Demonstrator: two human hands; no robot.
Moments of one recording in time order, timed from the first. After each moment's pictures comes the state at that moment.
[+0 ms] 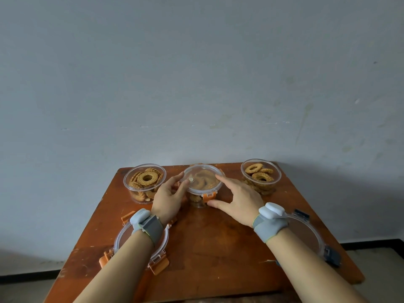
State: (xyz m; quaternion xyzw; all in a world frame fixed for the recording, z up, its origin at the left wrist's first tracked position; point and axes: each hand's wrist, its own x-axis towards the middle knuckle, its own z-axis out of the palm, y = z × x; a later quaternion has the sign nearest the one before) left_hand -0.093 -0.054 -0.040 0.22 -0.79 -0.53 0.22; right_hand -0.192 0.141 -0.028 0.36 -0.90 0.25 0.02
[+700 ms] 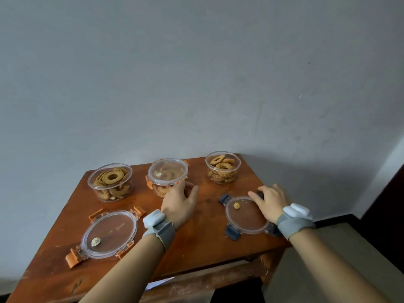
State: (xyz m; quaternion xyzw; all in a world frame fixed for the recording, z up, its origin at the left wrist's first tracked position) left_hand -0.102 0.058 -0.035 0.17 -0.87 -0.40 0.23; right_hand -0.220 0.294 -0.058 0.10 -0.98 0.16 0.05
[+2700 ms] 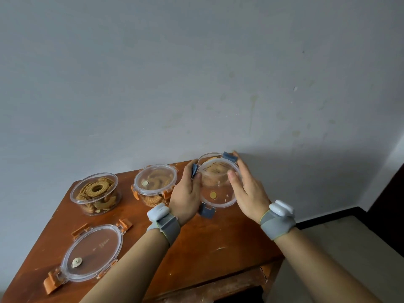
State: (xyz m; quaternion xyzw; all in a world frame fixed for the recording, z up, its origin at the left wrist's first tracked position) left_hand -0.148 0.091 -0.015 0.05 -0.85 -0.46 0.25; right_hand -0.214 0.260 -0.025 0.29 -0.83 0.47 0.10
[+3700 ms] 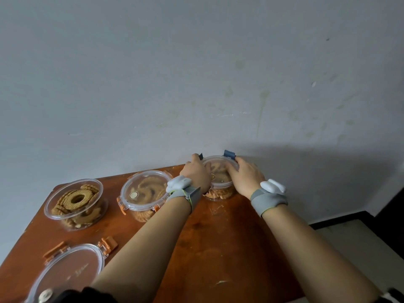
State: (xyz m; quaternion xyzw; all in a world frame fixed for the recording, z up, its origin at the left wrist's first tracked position) left_hand -0.271 0.078 -0.013 0.23 -0.93 -0.26 0.11; right_hand -0.334 0.213 -0.042 0.12 -0.94 0.32 0.02
